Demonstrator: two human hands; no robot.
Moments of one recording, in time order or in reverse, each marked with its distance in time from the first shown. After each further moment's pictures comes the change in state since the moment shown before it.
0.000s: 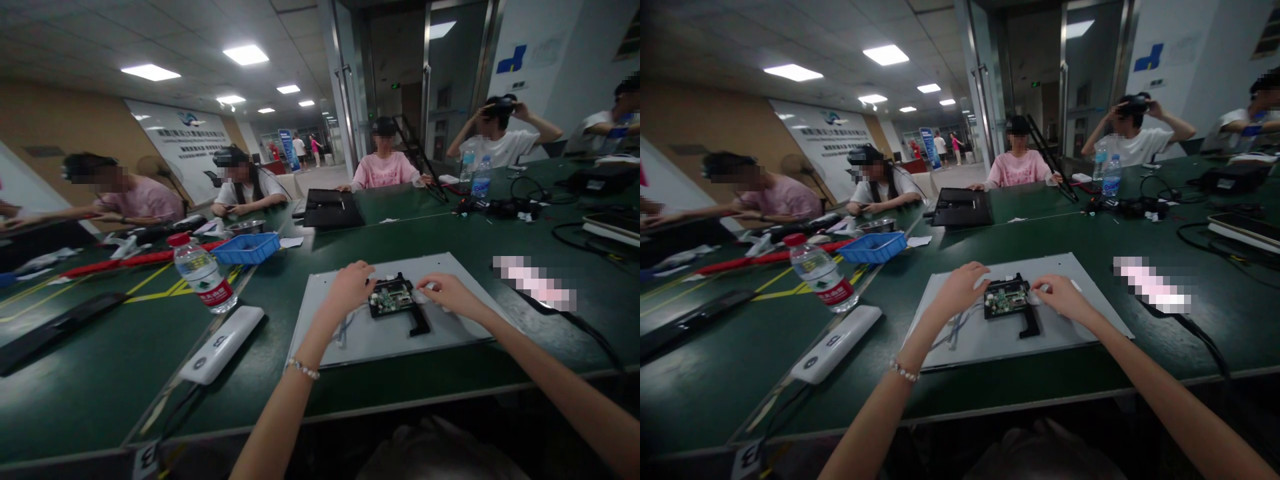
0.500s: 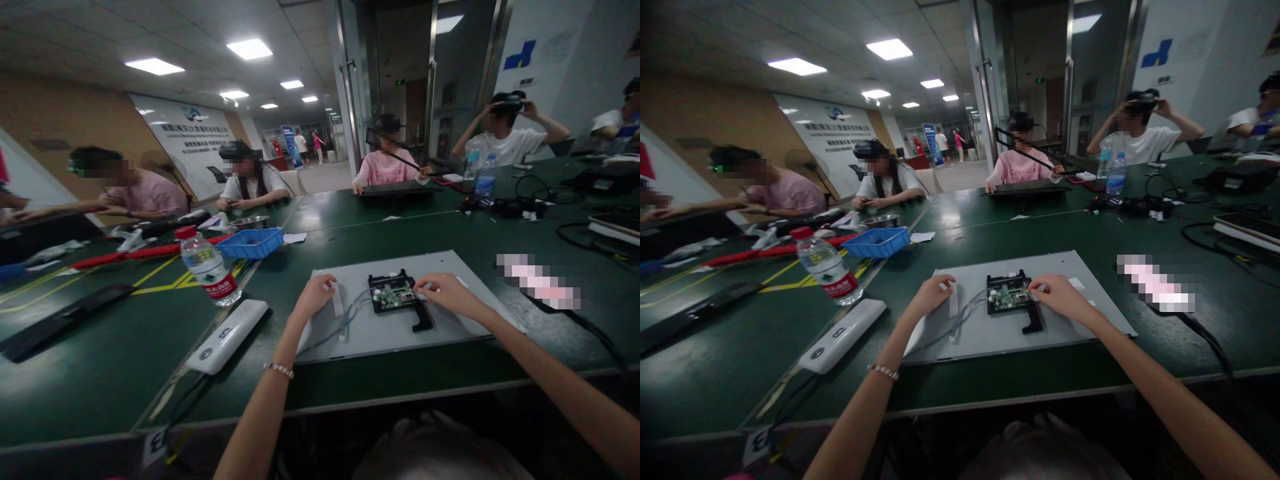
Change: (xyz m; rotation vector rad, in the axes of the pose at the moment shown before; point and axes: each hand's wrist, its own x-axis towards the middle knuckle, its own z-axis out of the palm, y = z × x) left_hand -0.053 -0.111 0.043 -0.255 0.004 -0.324; right_hand -0.002 -0.017 0.004 -0.016 -0.073 -0.013
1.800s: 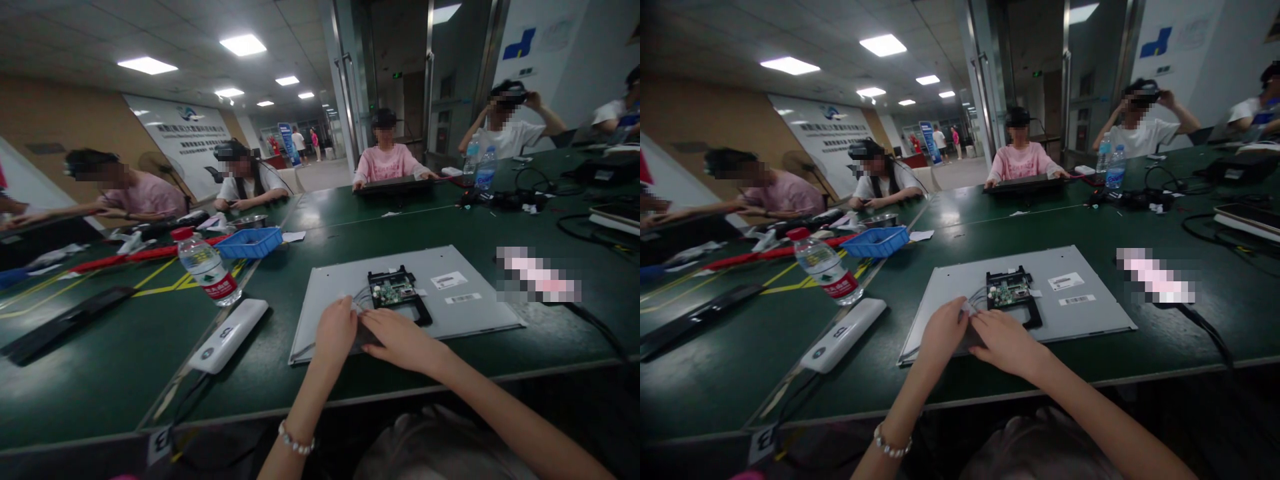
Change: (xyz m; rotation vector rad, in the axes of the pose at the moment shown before) left_hand -0.075 0.120 0.010 0.324 -0.019 -0.145; right_hand -0.019 -0.092 0.091 -0.251 -0.130 -0.390
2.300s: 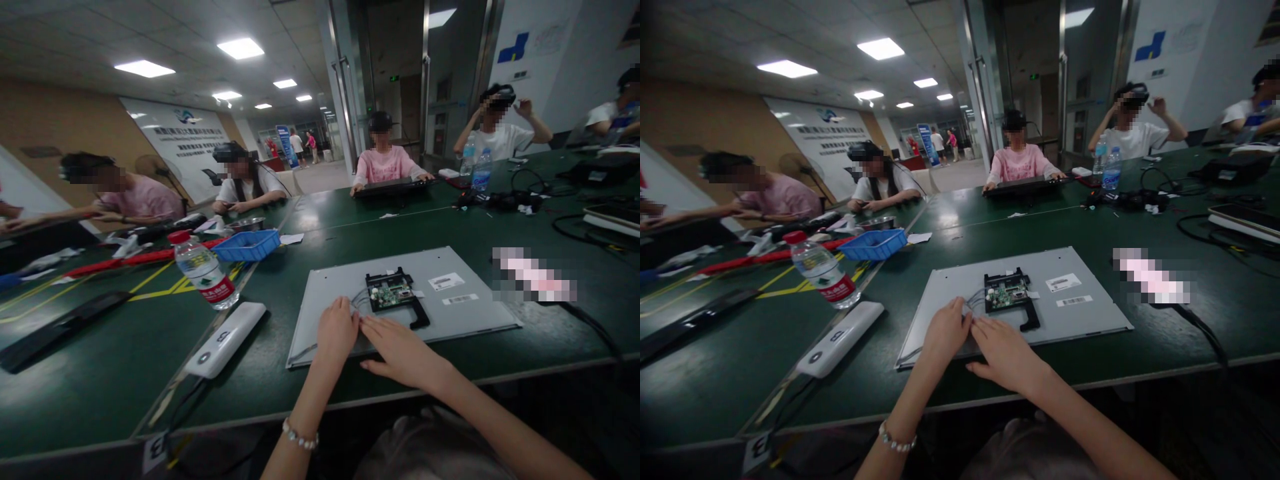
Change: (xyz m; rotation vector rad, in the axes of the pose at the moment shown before) left_hand 0.006 0.003 0.009 0.089 0.008 0.008; right_hand -0.014 -0.008 0.008 0.015 0.019 0.057
